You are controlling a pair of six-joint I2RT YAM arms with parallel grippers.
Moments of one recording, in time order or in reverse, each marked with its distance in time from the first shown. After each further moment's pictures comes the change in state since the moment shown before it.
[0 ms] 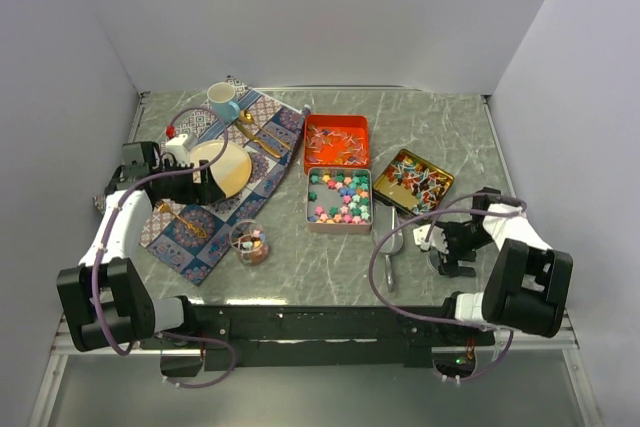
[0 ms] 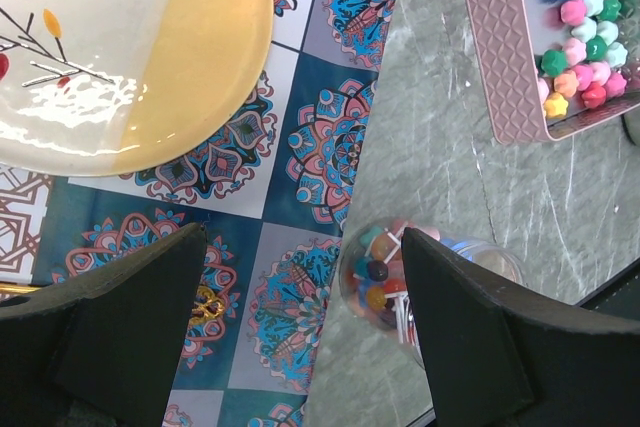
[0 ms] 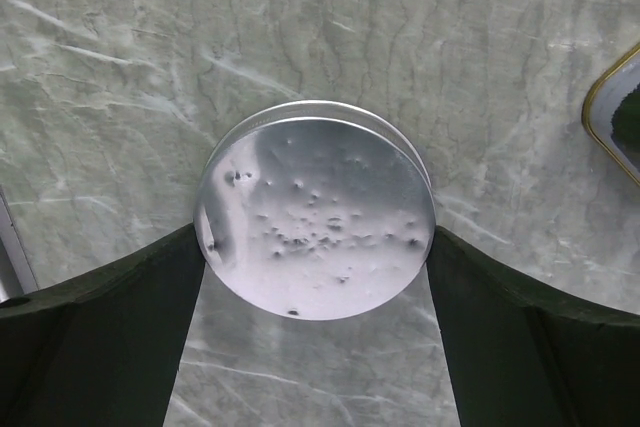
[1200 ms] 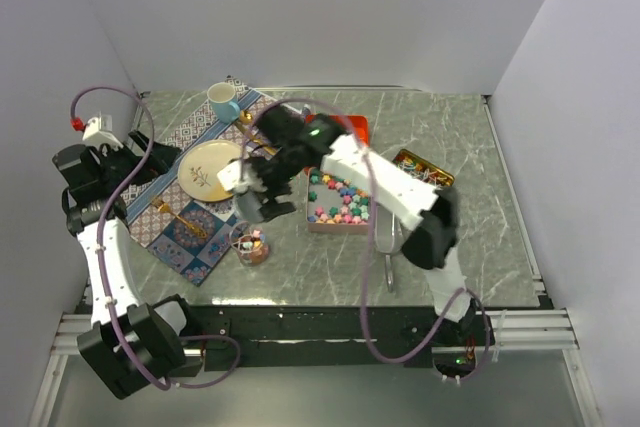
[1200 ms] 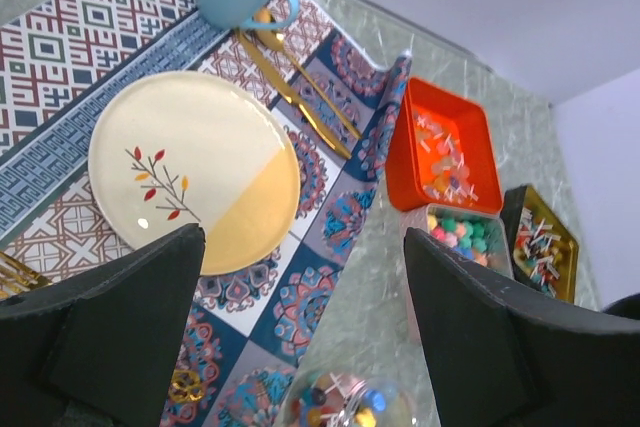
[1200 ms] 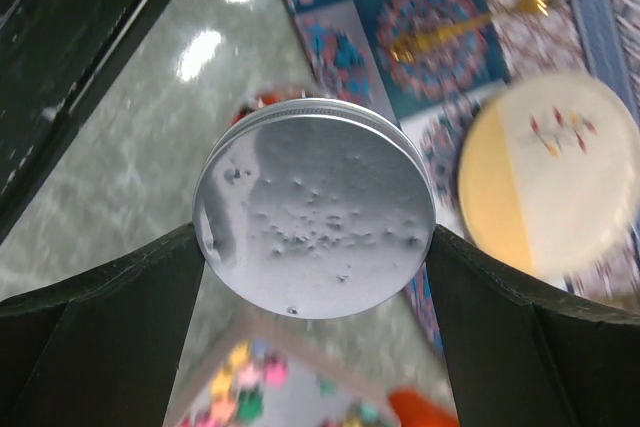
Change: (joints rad) left arm 0.308 -0.248 -0.014 0.330 0.086 -0.508; right arm 1.216 0.688 1.513 -0.180 -0.279 0.823
